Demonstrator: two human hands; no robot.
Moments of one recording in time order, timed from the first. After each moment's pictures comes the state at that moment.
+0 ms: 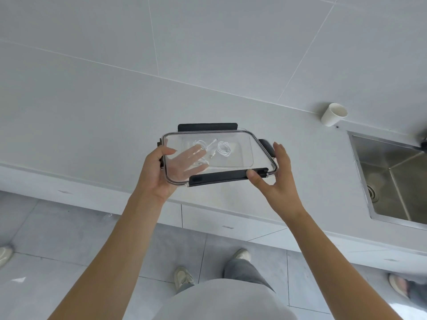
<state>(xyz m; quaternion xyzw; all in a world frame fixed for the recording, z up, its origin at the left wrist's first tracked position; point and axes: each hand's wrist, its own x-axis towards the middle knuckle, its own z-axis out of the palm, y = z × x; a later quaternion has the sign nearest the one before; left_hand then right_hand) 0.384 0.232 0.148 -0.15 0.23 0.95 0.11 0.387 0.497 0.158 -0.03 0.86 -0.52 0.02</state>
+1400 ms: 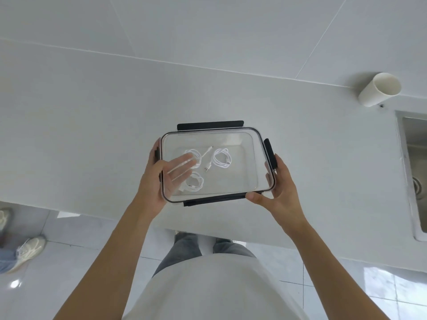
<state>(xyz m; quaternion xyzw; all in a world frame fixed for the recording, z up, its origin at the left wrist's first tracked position) 0.258 0.240 0.075 -0.22 0.39 0.88 0.12 0.263 0.535 0.069 0.04 0.75 -0.64 0.15</state>
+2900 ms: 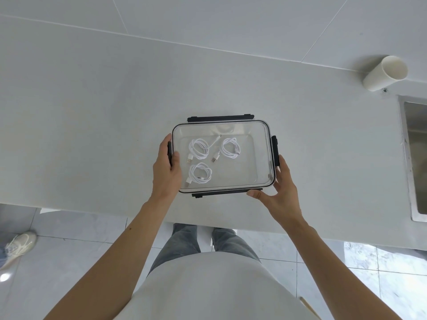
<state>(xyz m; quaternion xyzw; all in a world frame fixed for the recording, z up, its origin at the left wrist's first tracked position) 0.249 0.228 0.016 -0.20 0.83 0.52 -0.01 0.276 0.510 0.030 0.09 0.83 -0.53 0.13</state>
